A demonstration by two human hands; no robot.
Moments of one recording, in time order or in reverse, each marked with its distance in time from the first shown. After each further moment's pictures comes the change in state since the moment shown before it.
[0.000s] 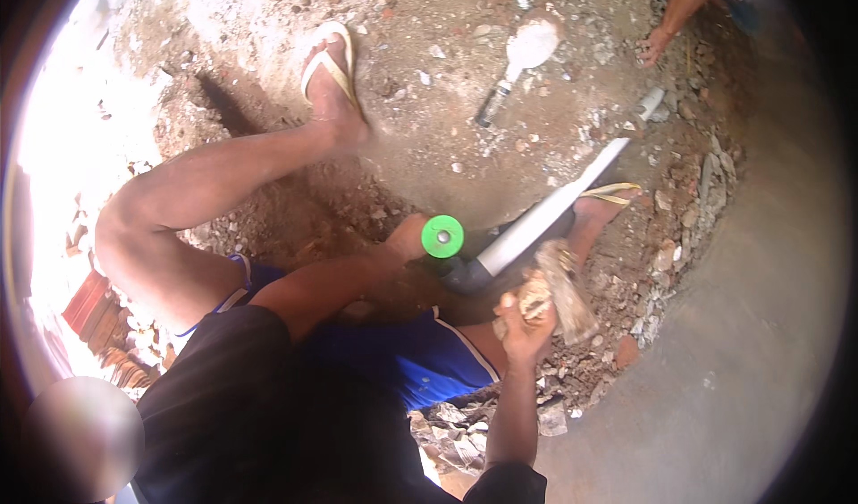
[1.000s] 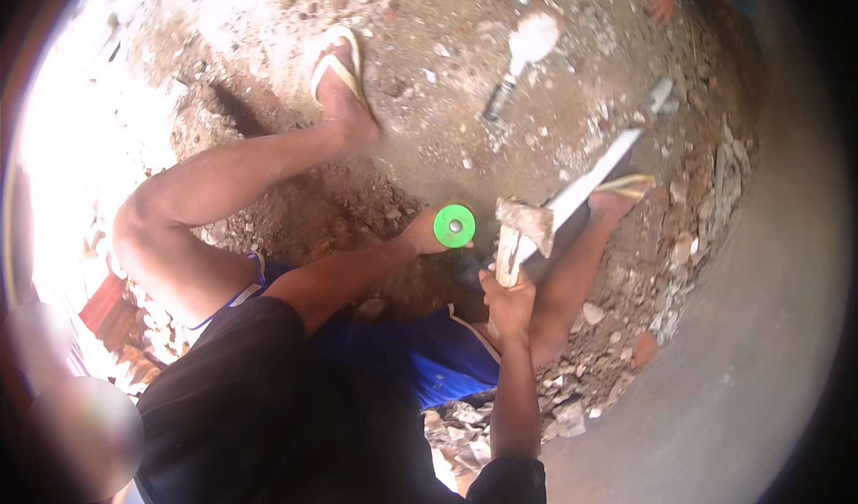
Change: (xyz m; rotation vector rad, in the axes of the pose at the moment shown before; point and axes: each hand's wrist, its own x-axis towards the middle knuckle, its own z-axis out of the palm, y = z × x) left_hand 0.019 -0.008 0.002 -0.127 0.055 0.164; right_hand 0.019 0.037 0.037 -0.042 -0.021 0.317
